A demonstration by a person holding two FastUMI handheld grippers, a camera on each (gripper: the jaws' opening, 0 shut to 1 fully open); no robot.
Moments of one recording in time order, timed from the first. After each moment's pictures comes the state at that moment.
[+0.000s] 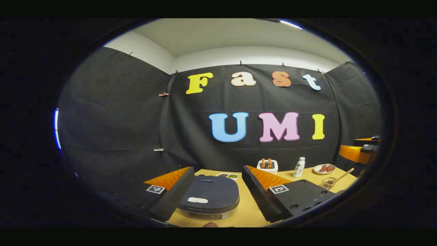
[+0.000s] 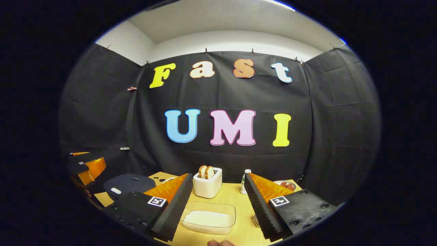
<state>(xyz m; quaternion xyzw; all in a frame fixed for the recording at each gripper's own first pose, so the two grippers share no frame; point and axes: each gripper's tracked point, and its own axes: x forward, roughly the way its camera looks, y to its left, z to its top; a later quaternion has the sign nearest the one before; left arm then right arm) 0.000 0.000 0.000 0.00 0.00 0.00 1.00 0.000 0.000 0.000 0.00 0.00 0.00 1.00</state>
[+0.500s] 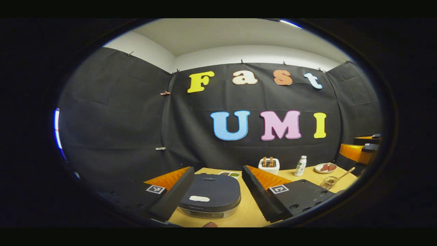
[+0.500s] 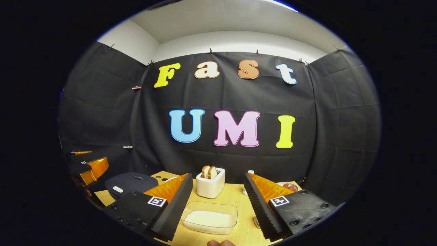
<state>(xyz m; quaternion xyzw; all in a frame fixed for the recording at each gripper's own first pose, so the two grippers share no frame) -0.001 0.004 -0.003 0.00 0.01 0.01 1.00 0.000 0.006 0.003 0.00 0.00 0.01 1.00</state>
